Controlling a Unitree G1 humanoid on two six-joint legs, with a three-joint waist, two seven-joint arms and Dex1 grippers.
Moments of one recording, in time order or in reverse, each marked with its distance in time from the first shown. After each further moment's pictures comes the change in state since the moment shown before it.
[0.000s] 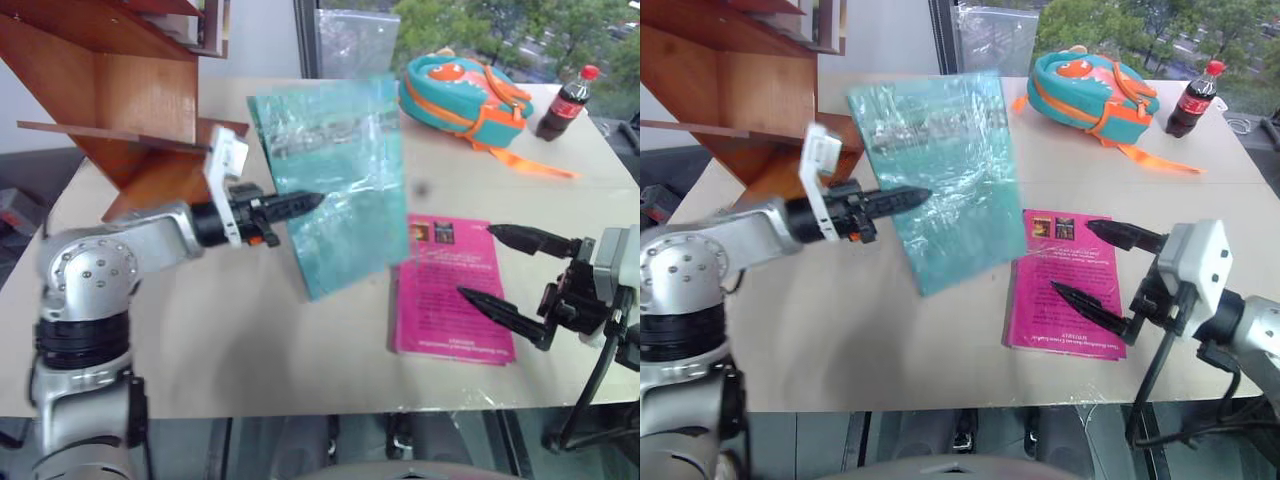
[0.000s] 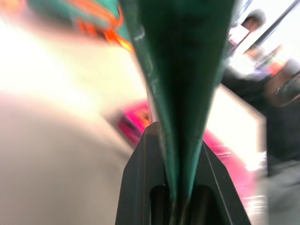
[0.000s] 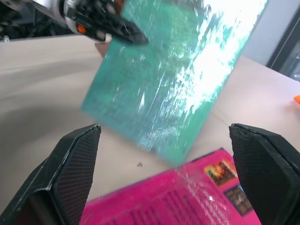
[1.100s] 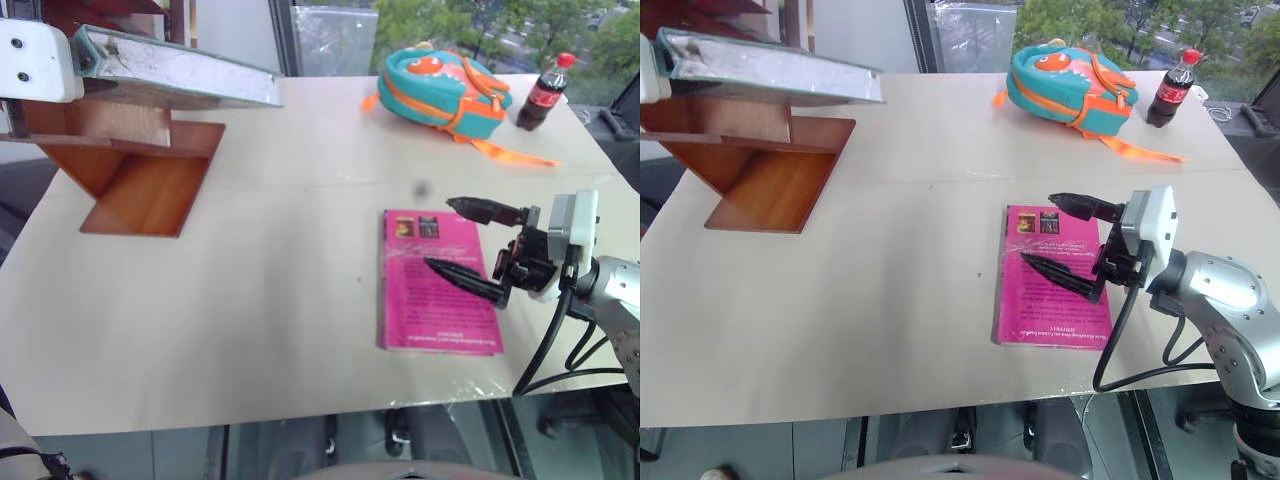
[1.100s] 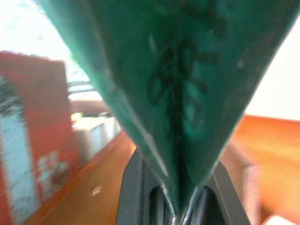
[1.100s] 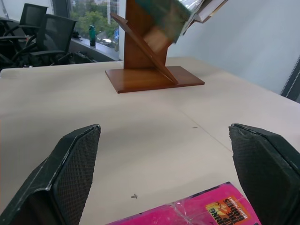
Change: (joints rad) left arm -0.635 0.451 -0.209 0.918 0.897 -1.247 -0.778; right arm -0.249 0.125 0.213 0.202 -0.125 -0.090 0.105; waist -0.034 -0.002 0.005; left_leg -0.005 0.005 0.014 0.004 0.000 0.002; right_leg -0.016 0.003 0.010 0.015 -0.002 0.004
